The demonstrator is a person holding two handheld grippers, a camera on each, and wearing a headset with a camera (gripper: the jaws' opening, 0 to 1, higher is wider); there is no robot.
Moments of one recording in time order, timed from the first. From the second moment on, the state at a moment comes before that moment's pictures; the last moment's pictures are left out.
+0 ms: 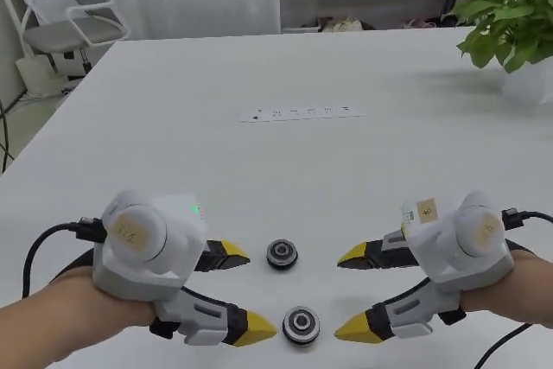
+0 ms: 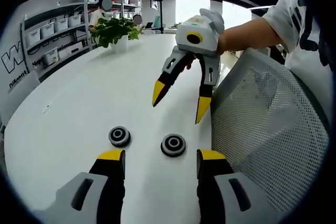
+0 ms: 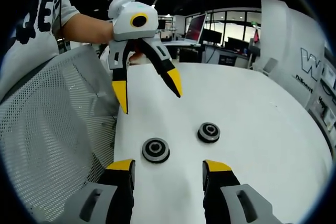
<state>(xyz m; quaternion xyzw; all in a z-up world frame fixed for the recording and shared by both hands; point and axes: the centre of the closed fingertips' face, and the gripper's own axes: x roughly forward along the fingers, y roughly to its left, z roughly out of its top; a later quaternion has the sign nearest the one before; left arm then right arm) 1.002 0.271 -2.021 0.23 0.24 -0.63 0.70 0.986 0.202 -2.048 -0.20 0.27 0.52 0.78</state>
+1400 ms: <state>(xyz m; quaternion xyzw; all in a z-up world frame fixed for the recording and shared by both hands) 0.984 0.242 -2.051 0.26 0.26 -0.66 0.65 0.979 0.214 -2.065 -0.19 0.29 0.55 0.76</state>
